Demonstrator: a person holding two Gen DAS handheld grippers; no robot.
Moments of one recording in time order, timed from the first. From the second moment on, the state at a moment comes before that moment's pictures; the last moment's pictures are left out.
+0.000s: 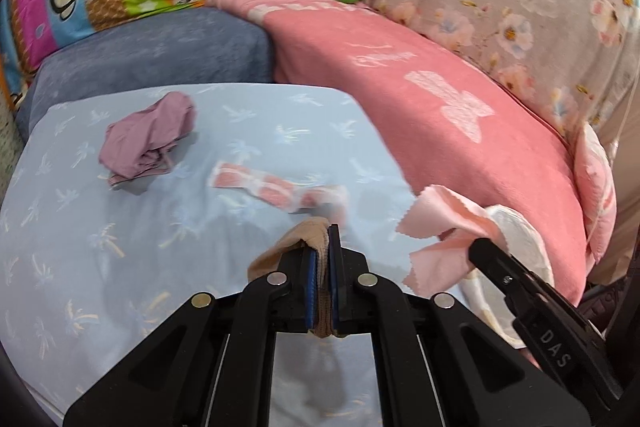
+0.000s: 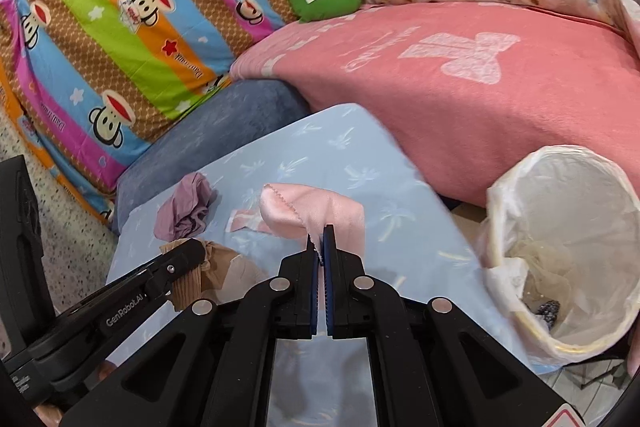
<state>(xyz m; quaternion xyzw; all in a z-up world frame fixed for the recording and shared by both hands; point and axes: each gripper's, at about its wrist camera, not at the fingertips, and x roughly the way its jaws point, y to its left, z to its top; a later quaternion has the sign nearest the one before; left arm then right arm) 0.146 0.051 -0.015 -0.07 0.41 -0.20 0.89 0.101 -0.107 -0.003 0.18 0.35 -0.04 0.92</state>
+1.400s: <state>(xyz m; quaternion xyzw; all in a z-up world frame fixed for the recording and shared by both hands) 0.088 -0.141 -0.012 0.03 0.40 -0.36 0.84 -0.002 -0.297 -0.021 0.27 0.31 -0.19 0.89</state>
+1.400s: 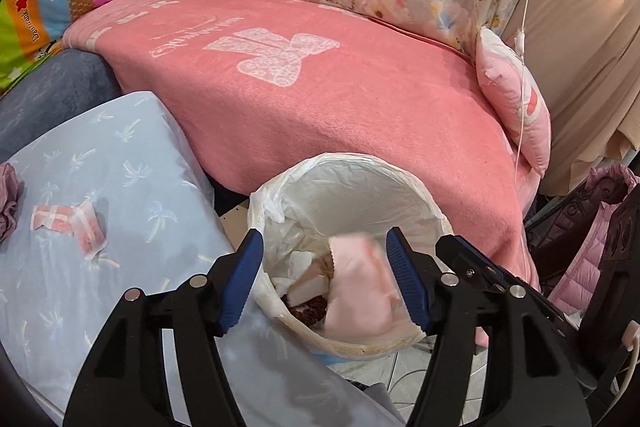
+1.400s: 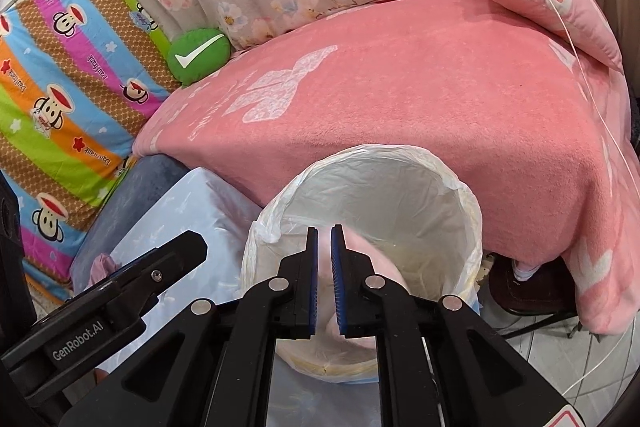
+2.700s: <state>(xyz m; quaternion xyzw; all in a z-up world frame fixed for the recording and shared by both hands) 0.116 0.013 -0.024 -0.04 0.40 -0.21 0.89 0.052 -0.155 -0.004 0.17 0.36 -0.09 0.91</state>
